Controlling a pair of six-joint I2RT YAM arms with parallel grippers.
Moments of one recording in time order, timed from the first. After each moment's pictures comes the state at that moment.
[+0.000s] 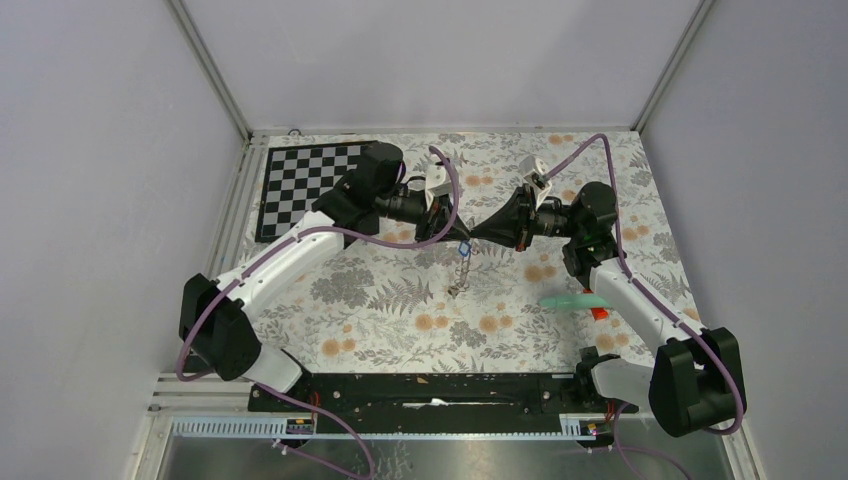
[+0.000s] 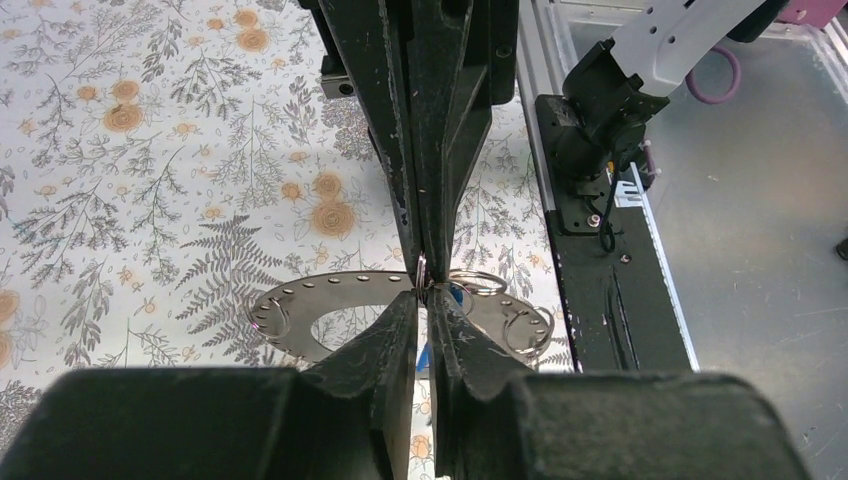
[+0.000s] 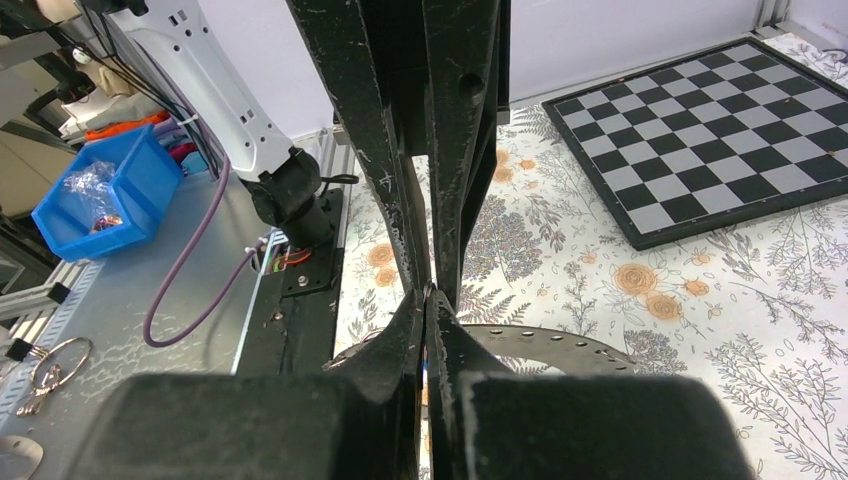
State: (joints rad) left arm -0.65 1.48 1.32 -0.26 0.97 0.24; right arm 0.29 1.20 0.73 0.63 -1.22 0.42
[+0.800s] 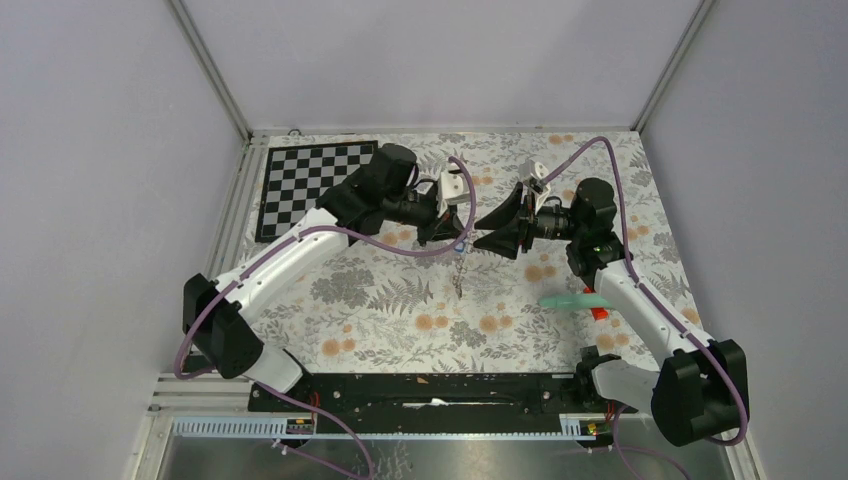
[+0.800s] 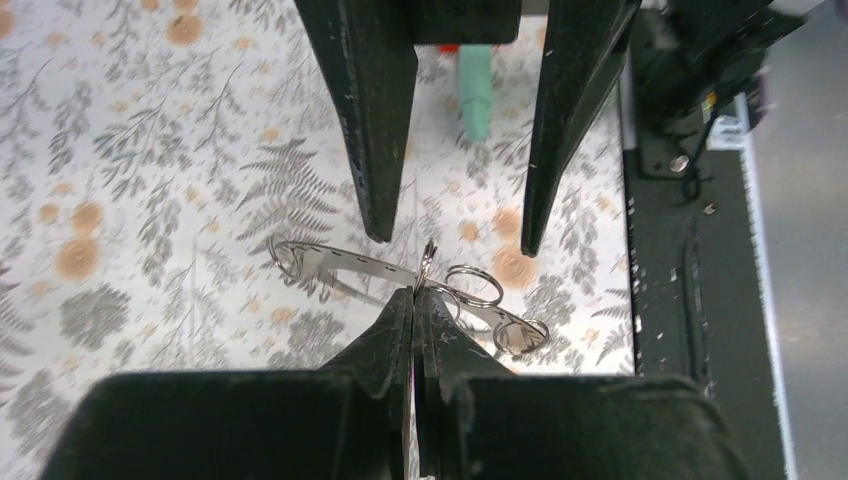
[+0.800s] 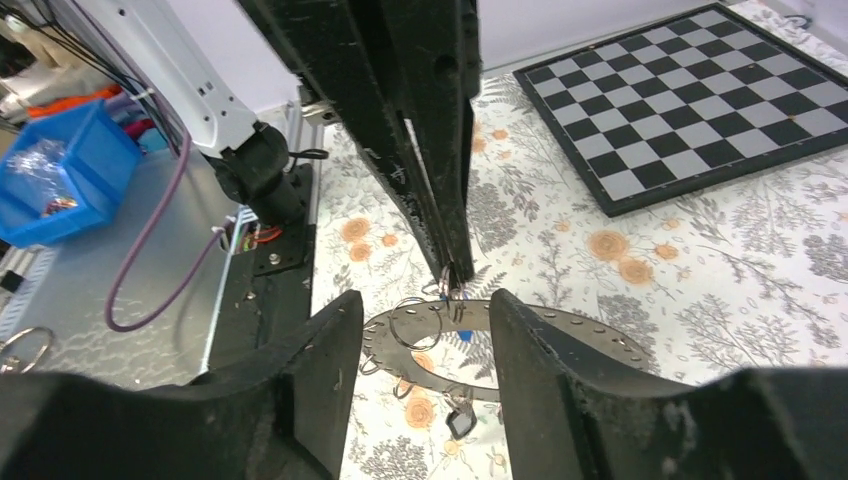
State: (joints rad) left arm -0.70 1.50 1.40 -0.46 0.78 0.36; right arm 0.28 1.16 0.75 0.40 -1.19 0.25
